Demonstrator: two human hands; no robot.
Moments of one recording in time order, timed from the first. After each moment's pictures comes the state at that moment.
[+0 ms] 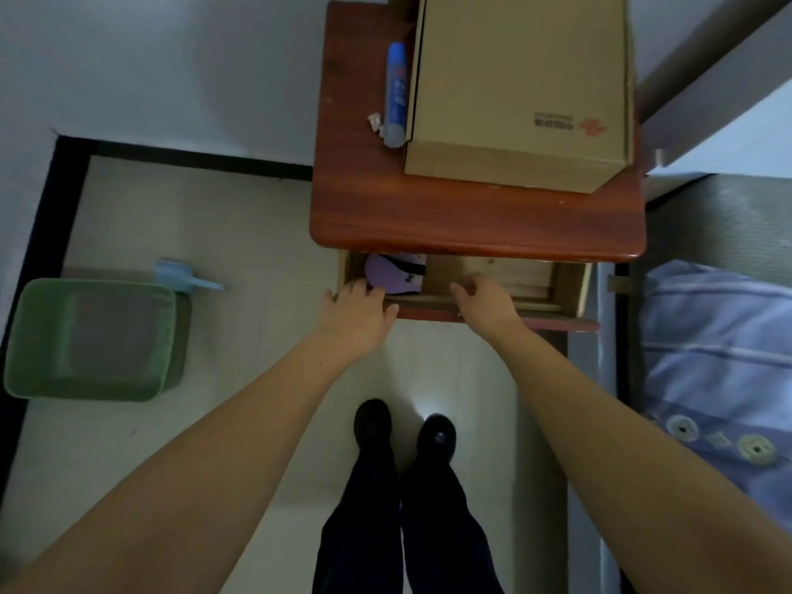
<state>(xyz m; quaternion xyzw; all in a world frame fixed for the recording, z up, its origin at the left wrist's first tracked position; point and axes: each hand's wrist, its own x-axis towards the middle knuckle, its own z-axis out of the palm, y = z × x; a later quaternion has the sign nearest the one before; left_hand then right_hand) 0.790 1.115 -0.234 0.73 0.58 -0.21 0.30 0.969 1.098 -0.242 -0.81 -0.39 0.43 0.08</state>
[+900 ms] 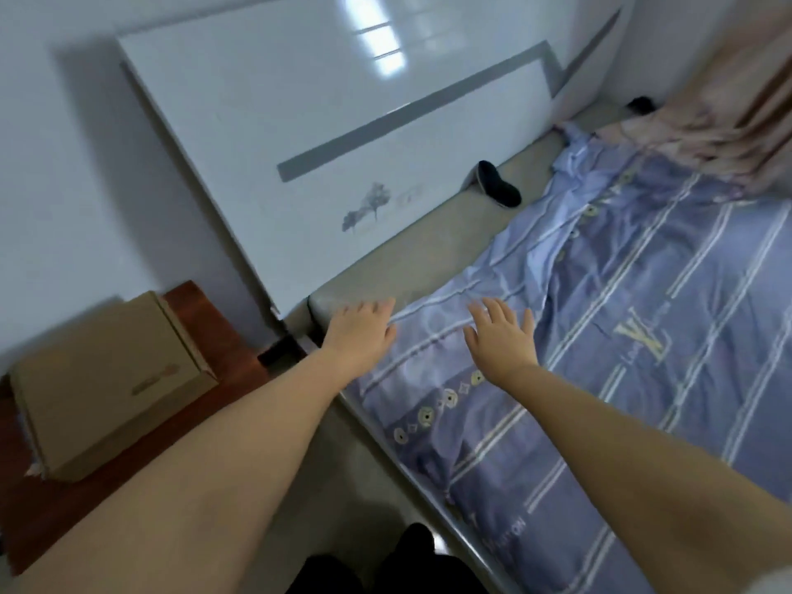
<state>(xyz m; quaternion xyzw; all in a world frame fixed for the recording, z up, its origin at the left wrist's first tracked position) 1.232 1.016 0.002 0.98 0.13 -0.08 0.11 1.339 0.823 -0.005 -0.95 -0.29 0.11 0.04</state>
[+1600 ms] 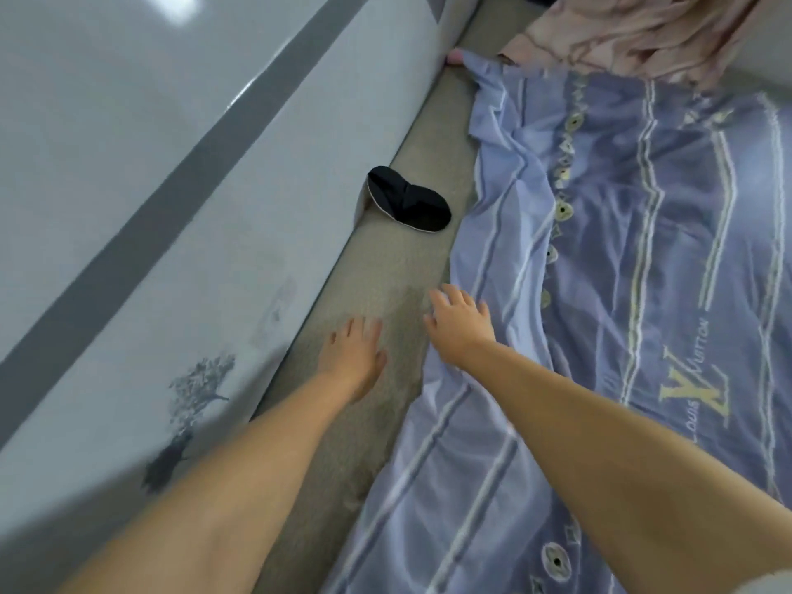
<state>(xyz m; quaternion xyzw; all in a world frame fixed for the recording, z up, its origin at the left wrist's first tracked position) 1.644 1.101 -0.204 0.97 0.00 -0.21 0.14 1.703 0.937 -0.164 -0.96 -0.10 0.23 0.09</state>
